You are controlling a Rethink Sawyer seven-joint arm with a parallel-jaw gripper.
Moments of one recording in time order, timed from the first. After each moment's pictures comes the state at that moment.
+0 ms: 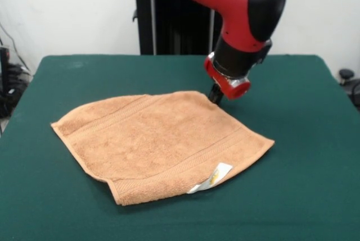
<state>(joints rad) 0.25 -0.27 -0.41 1.70 0.46 0.43 2.40</state>
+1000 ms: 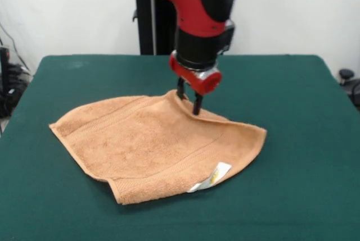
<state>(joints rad) -0.11 -0.46 -0.16 1.70 0.08 0.40 2.40</state>
